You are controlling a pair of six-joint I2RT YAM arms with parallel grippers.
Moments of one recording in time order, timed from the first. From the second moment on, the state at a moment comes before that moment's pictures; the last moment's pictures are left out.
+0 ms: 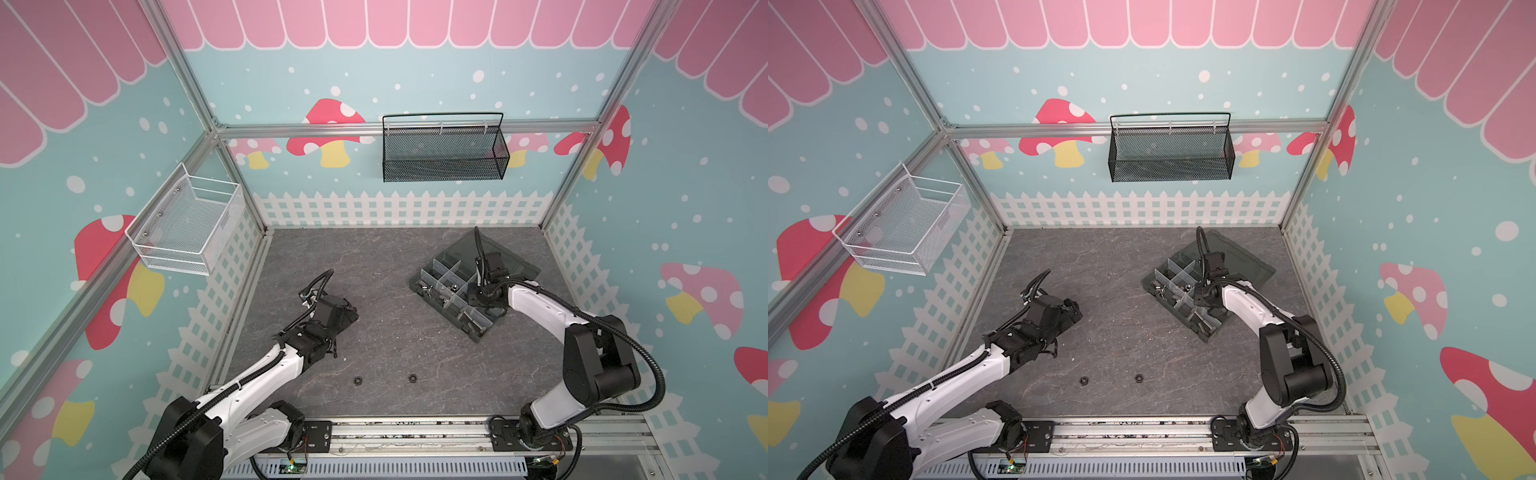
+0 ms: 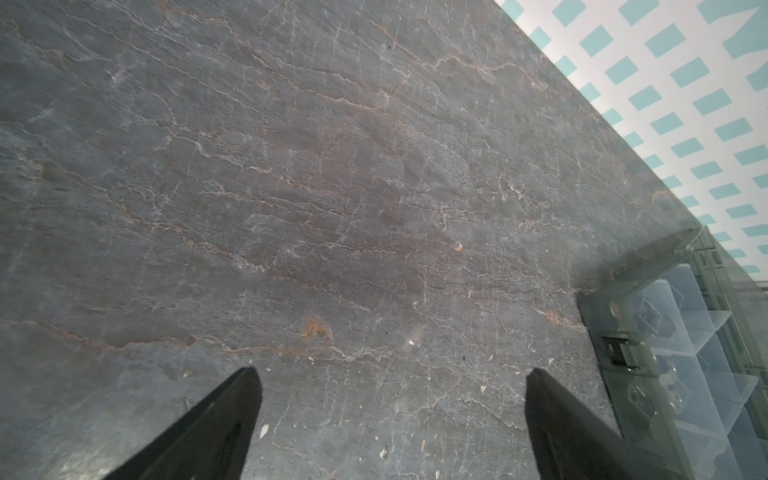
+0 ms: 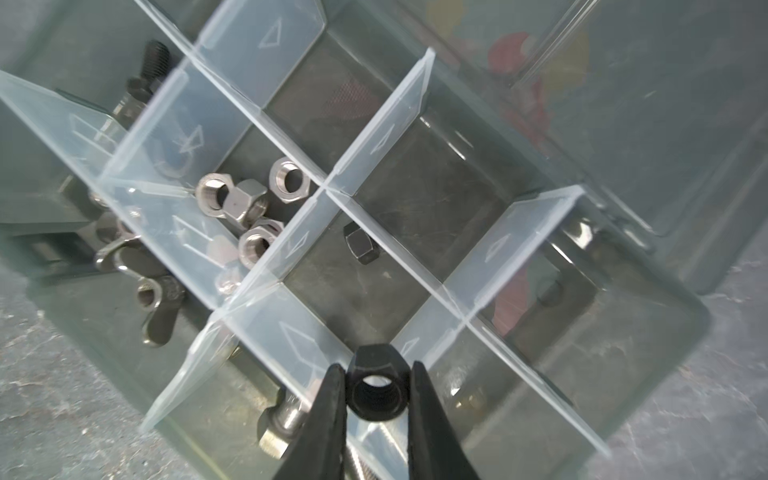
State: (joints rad) left arm -0.49 1.09 0.59 -0.30 -0.37 -0.99; right arm 0.27 1.62 1.06 -0.55 0.07 0.31
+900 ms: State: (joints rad) left arm -0.49 1.09 0.59 -0.29 -0.35 -0.99; right arm 0.32 1.49 1.07 -0.59 0.08 0.27
